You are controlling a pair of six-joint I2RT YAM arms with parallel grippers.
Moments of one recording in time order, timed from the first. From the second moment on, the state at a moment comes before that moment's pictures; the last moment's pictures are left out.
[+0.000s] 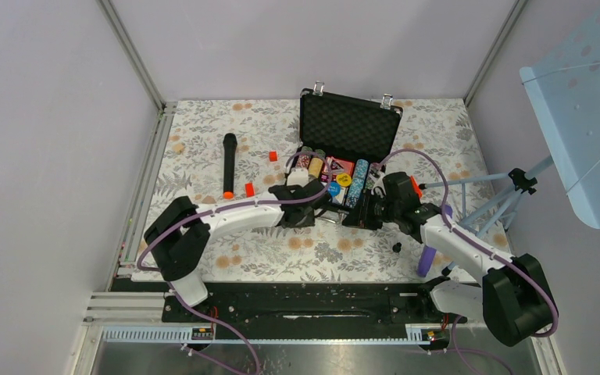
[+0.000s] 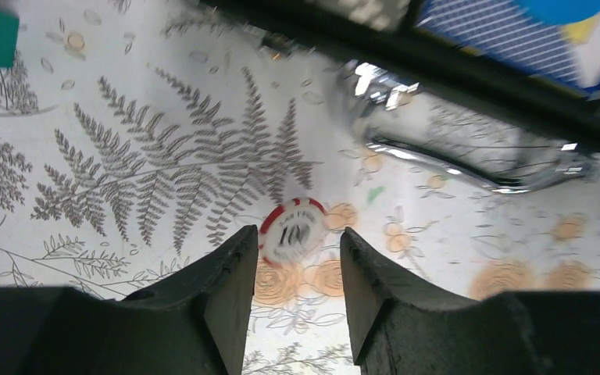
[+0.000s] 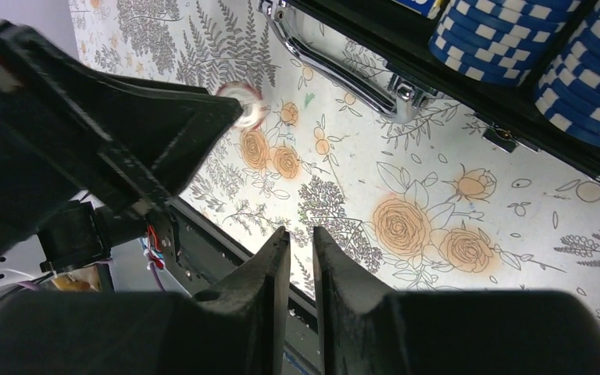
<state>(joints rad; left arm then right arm) -0.97 1.70 1.11 -0.63 -0.43 -0.96 0.44 1.18 0.59 -0.20 -0.46 0.68</state>
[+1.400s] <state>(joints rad) -0.95 1.74 1.09 -0.53 -0.39 -0.91 0.36 1.02 0.59 -0.38 -0.38 0.62</state>
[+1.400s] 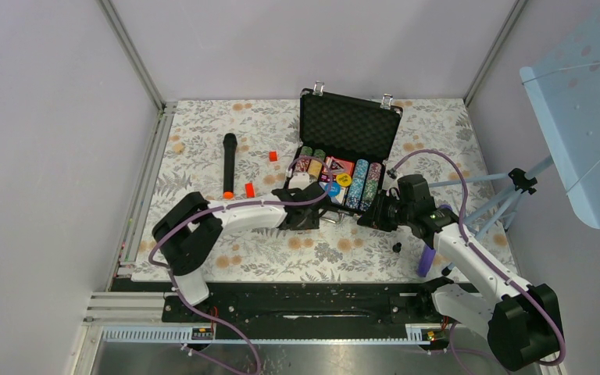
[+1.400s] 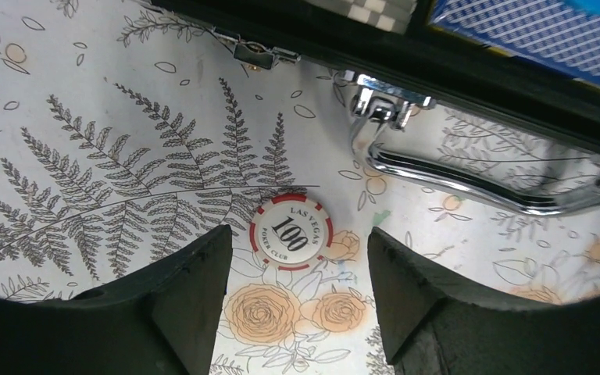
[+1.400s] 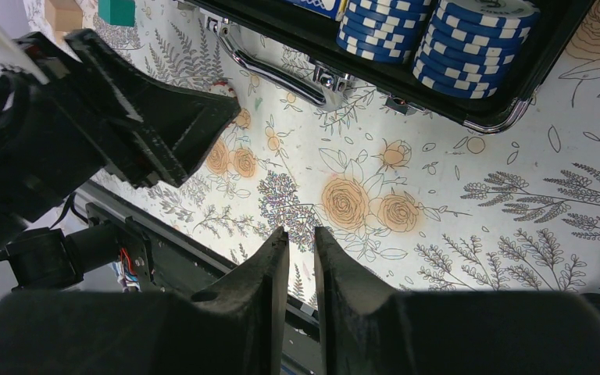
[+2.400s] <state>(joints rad) -0.97 1.80 1.10 -0.53 -0.41 -0.91 0.36 1.02 0.59 -0.38 -0.38 0.62</state>
